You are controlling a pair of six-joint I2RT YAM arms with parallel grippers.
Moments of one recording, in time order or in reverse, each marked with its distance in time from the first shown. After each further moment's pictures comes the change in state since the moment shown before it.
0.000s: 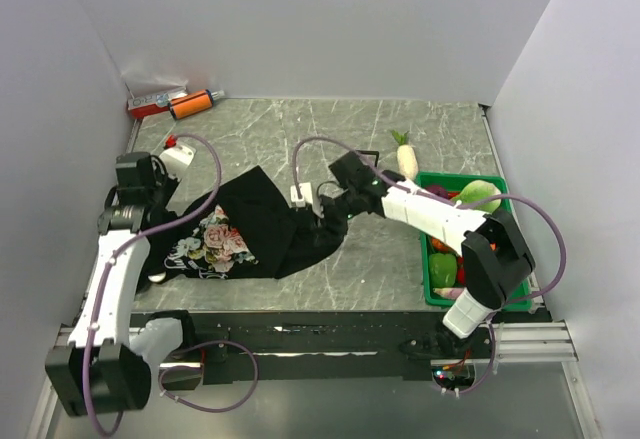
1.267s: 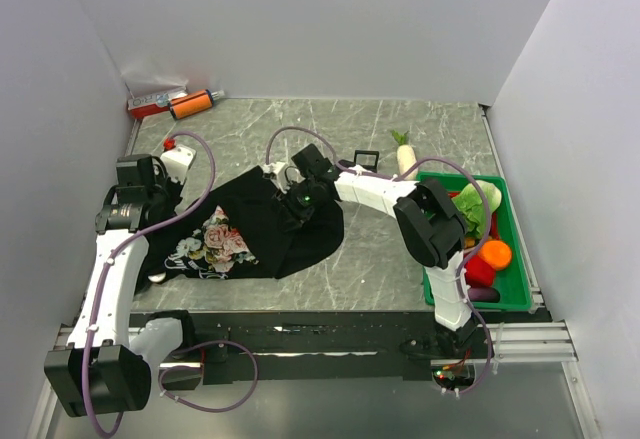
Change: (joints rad) left arm 0.000 0.023 0.041 -0.149 0.136 -0.176; right arm 0.048 0.443 0.316 0.146 0.072 0.599
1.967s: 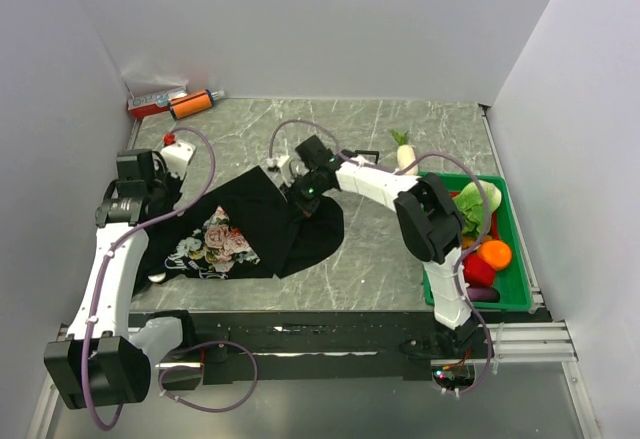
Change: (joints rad) left arm 0.000 0.037 0.026 0.006 -0.002 0.003; right arm -0.038 0.047 0.092 -0.126 0.035 -0.062
